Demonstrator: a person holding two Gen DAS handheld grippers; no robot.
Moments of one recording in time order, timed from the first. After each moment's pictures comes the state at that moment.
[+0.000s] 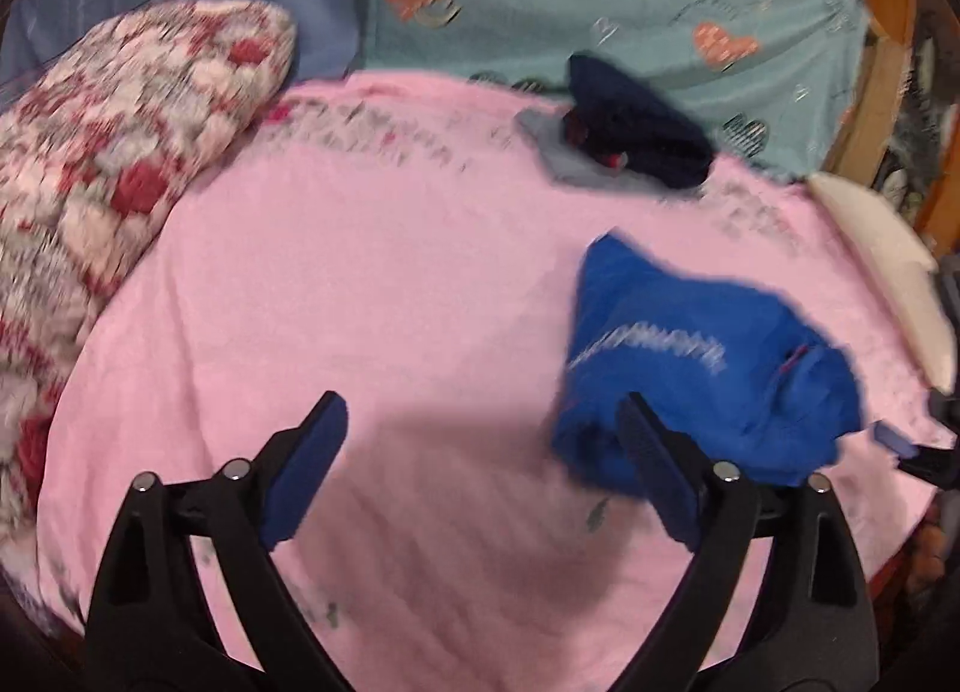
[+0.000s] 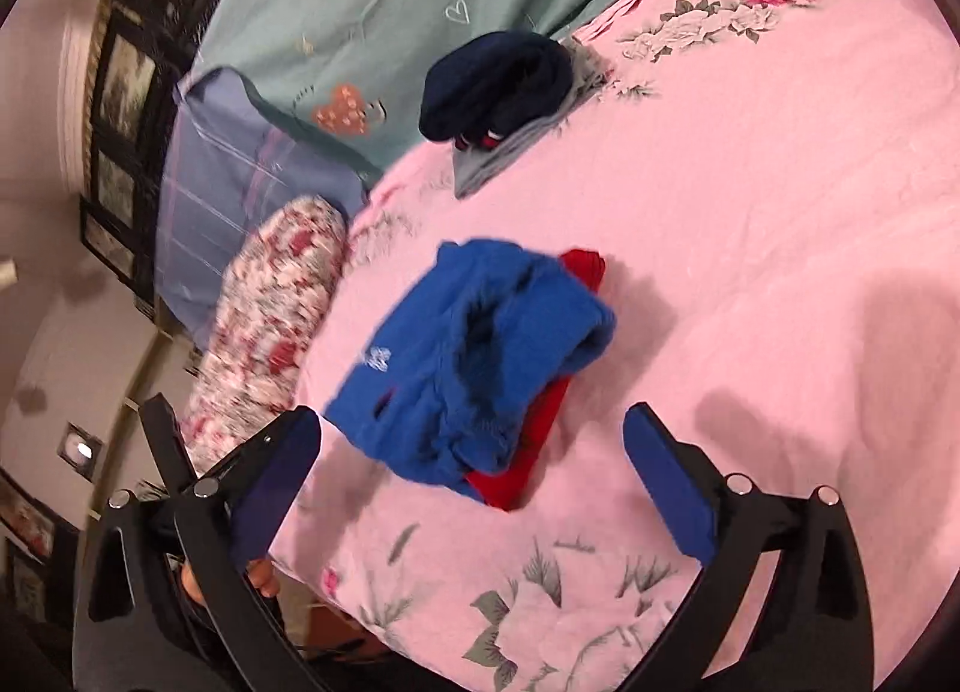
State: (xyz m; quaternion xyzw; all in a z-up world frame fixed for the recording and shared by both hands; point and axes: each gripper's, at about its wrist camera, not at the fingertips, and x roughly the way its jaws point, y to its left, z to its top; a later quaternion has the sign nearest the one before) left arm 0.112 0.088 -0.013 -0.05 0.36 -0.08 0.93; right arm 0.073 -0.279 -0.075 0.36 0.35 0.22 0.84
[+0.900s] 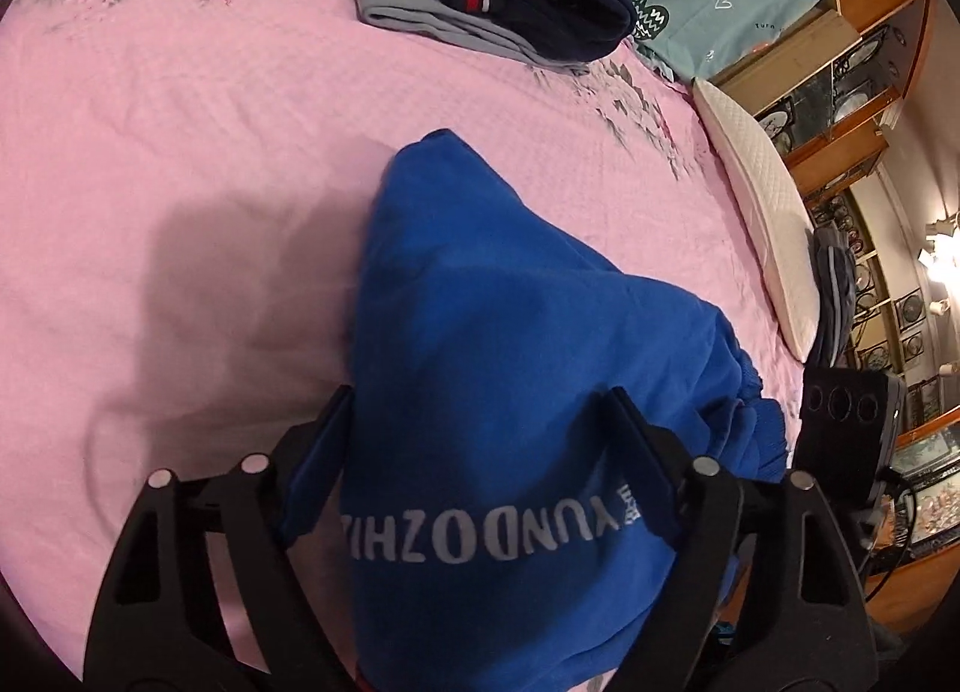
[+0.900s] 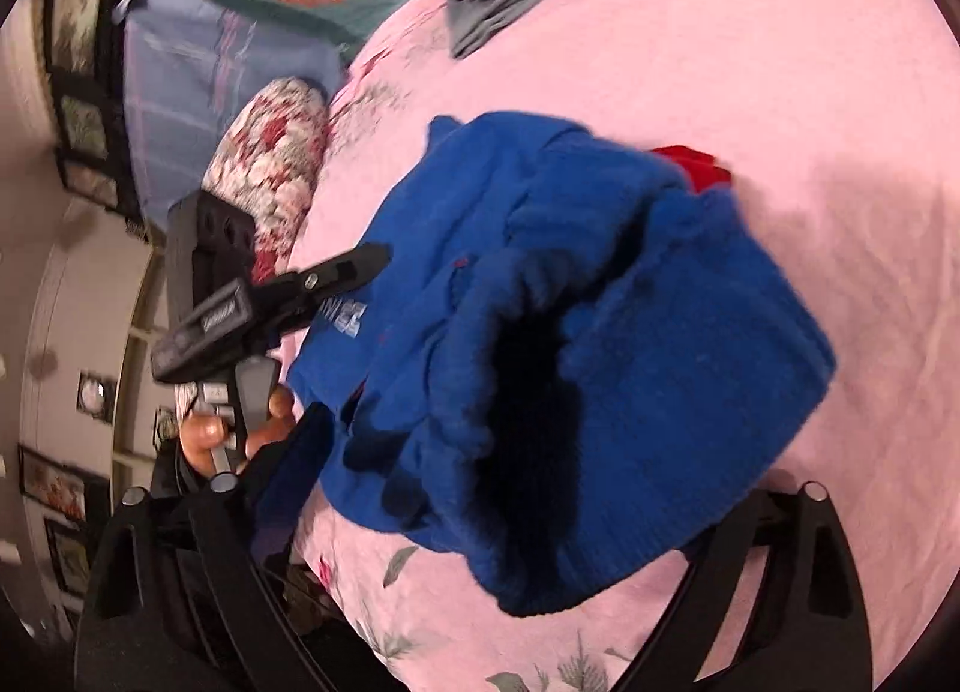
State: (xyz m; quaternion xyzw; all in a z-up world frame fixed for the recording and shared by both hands) left arm 0.266 0.016 -0.093 -0.15 0.55 -0.30 0.77; right arm 0.160 -0.217 -0.108 0.30 0.49 0.28 0.77
